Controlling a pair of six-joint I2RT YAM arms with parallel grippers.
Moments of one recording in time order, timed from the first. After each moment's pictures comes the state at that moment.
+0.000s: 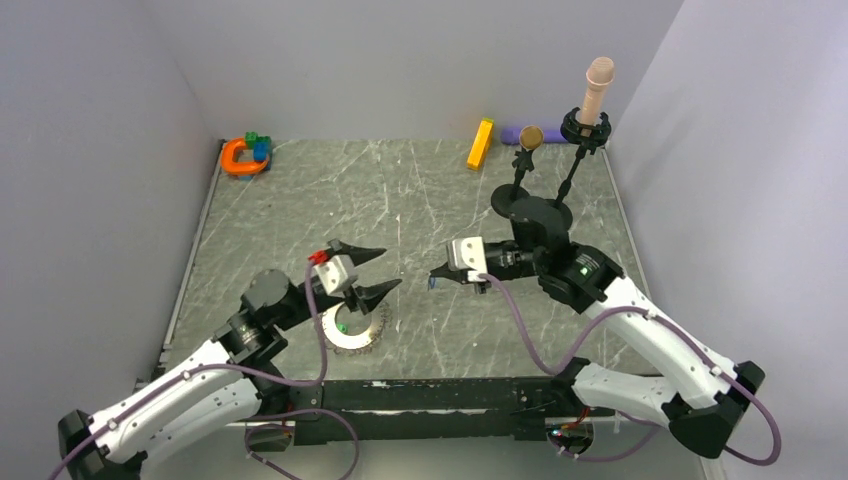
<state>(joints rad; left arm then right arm) -0.84 0.65 0.56 0.17 0.24 0.14 0.76 1.04 1.11 -0.53 -0.75 -0.77</state>
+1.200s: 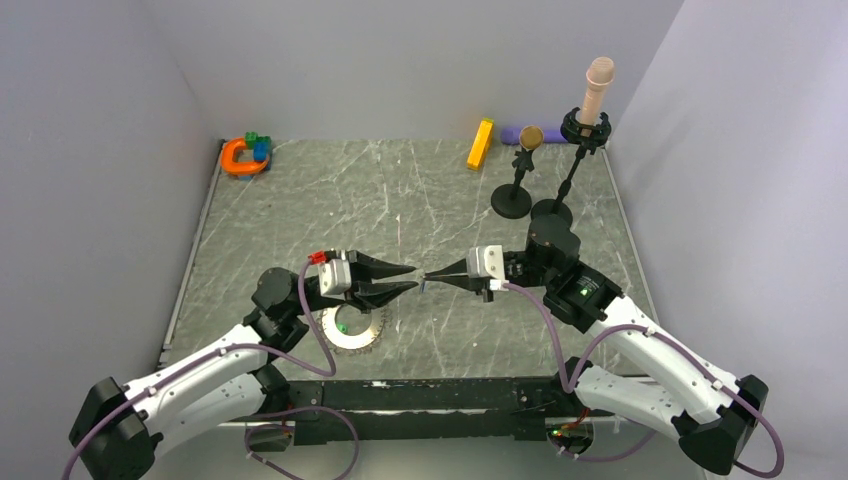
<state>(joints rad) -0.77 0.82 0.43 0.77 0.62 -0.06 0.76 0.90 0.87 -0.10 -0.85 -0.57</state>
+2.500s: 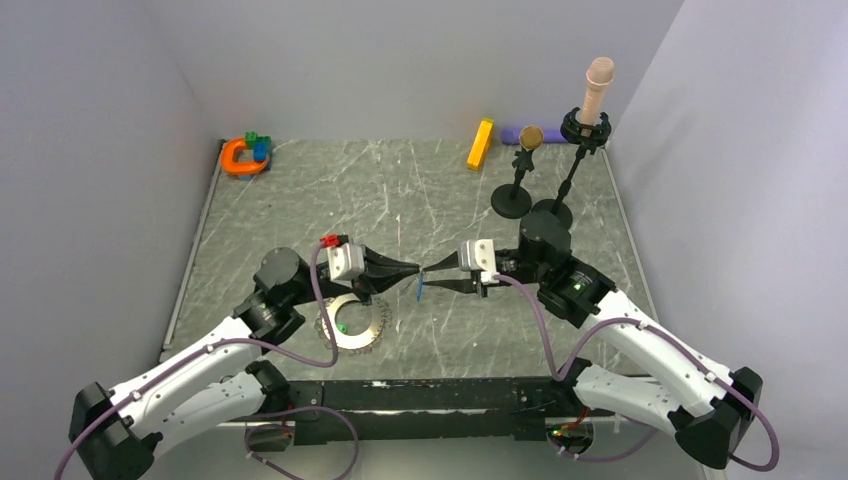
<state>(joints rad) -0.77 0.82 0.58 0.50 0.61 -0.01 0.76 0.94 0.88 -0.12 -0.84 -0.54</state>
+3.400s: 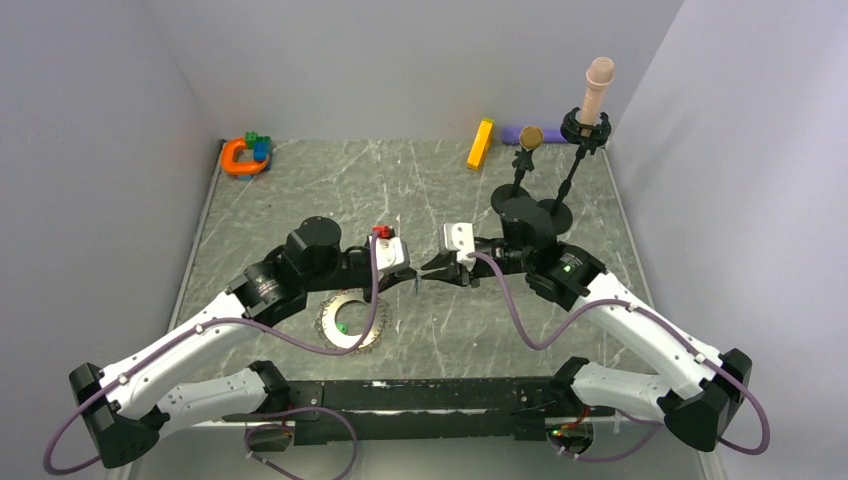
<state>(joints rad) -0.85 0.96 0.97 -0.31 0.44 0.28 0.76 1.05 1.02 -0.33 -0.76 -0.55</state>
